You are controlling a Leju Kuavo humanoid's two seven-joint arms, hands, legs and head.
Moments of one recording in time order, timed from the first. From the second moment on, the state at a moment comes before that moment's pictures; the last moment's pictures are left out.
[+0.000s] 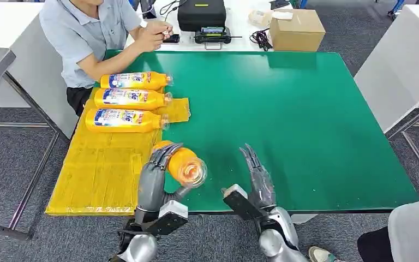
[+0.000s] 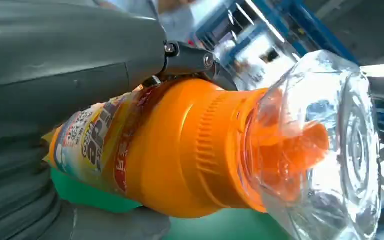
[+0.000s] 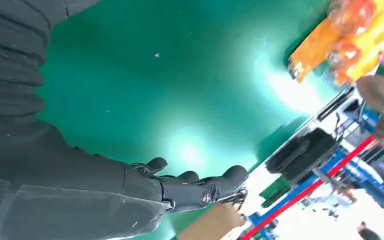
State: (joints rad) left arm -0.08 -0.26 -0.39 -1.27 -0.77 0.70 -0.40; right arm -0.06 0.03 0.39 -1.25 0.57 -0.38 -0.40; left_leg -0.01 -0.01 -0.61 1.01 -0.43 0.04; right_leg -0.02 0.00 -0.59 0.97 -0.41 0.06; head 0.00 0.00
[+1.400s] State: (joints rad) left arm -0.46 -0.17 -0.40 -0.75 -1.55 0.26 0.29; right arm -0.05 0.12 0.24 -1.24 0.57 -0.25 -0.42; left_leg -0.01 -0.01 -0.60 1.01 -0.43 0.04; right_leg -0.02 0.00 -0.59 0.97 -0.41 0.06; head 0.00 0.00
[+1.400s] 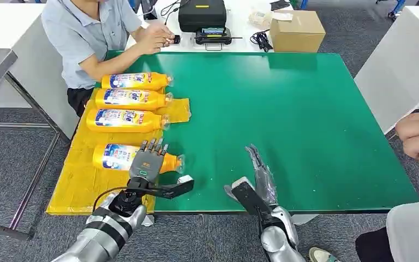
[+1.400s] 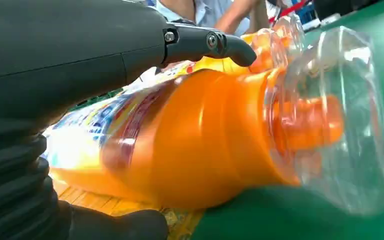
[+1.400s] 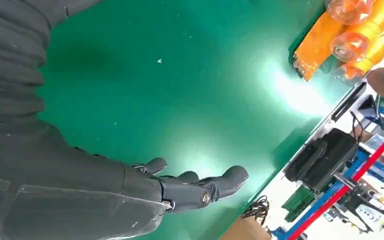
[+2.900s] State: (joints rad) left arm -0.10 -0.17 -0.53 -1.28 -1.46 0.58 0.11; right arm 0.12 0.19 0.10 -1.44 0.25 -0.16 -0.48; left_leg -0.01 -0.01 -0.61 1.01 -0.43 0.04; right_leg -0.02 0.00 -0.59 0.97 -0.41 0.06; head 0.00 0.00
